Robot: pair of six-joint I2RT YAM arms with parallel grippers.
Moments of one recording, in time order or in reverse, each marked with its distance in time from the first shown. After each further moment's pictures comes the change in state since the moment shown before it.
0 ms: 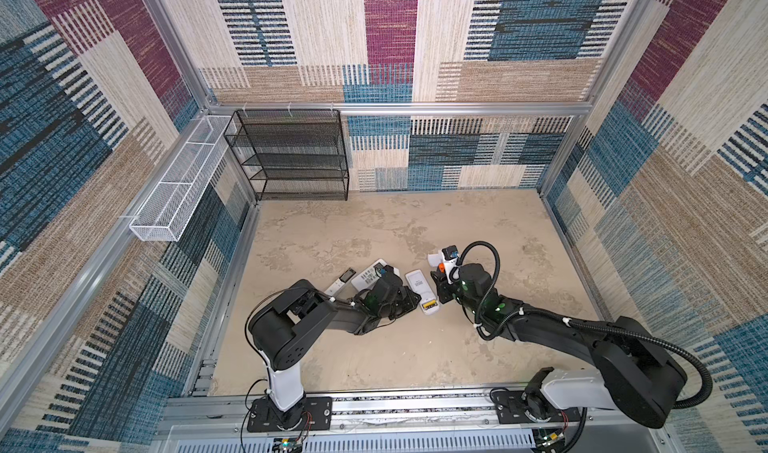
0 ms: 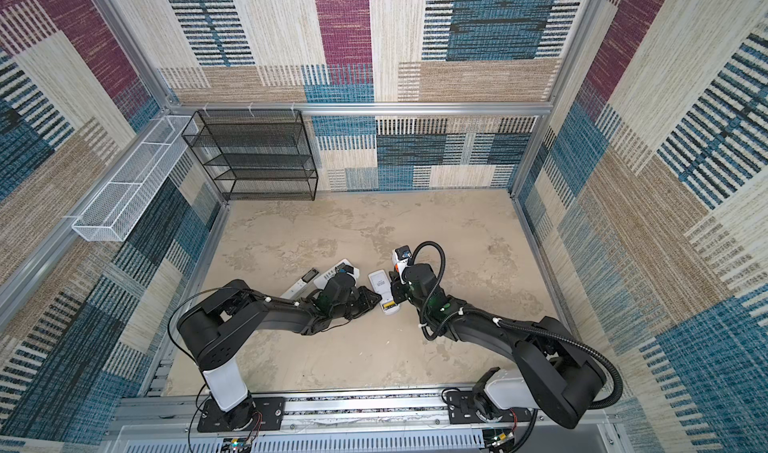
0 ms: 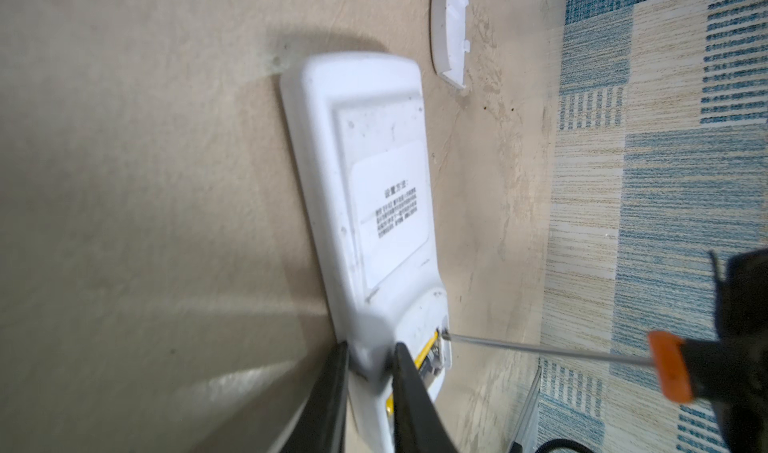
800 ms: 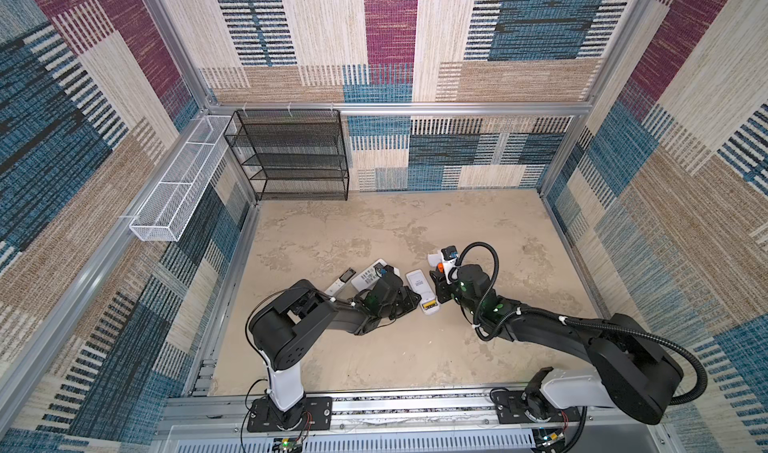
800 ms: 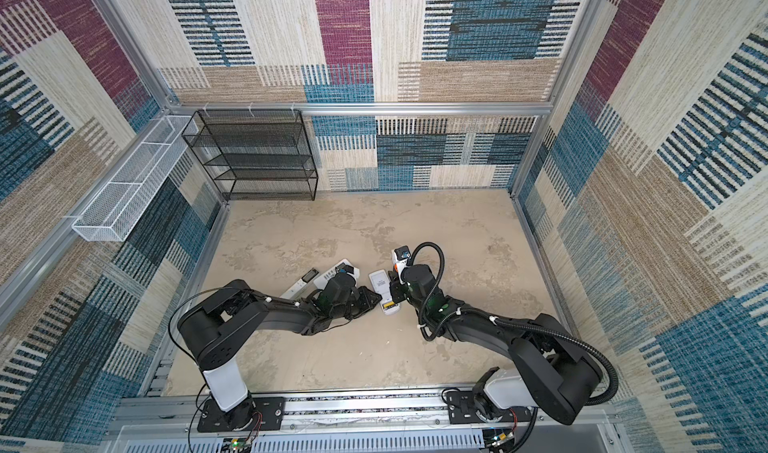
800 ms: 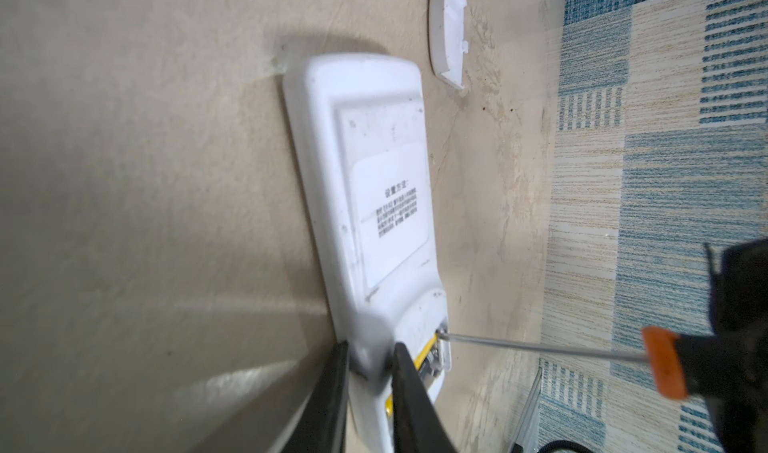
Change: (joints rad) left arm -0.004 0.003 0.000 0.005 -0.004 0.000; right arm 0.012 0.023 -0.006 0.039 0.016 0.007
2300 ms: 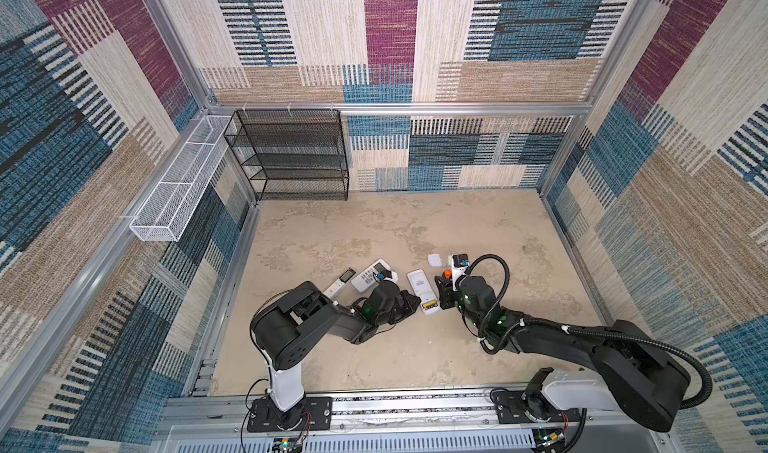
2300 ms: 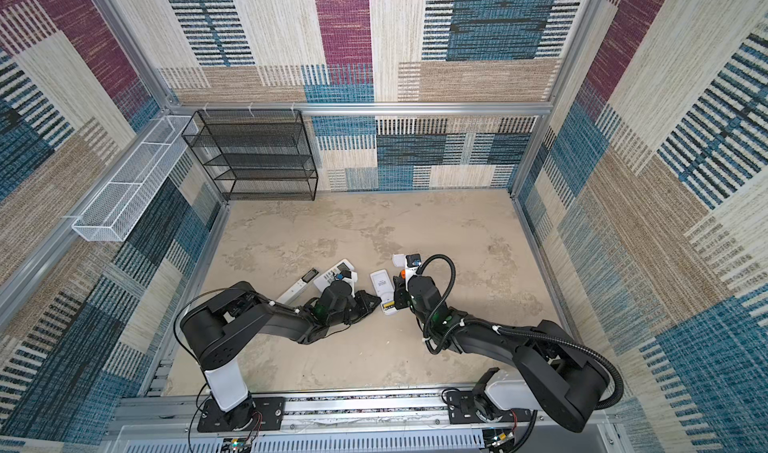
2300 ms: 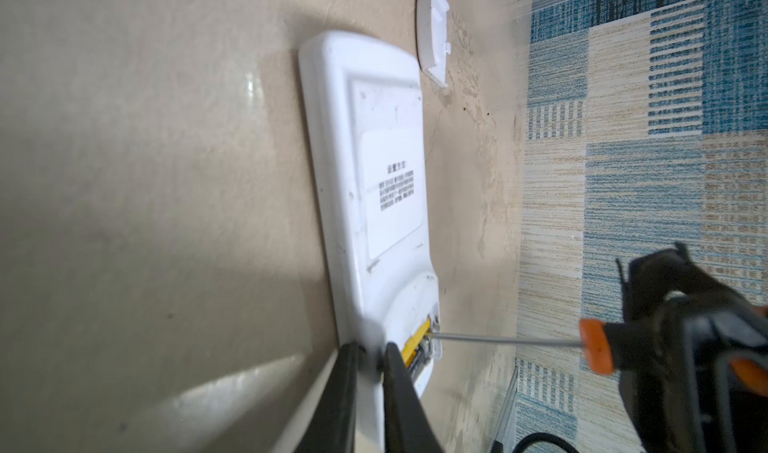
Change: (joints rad) left arm -0.019 0.011 -0.092 0.175 -0.019 -0.064; right arm 0.031 -0.064 -0.123 0.098 0.079 0.208
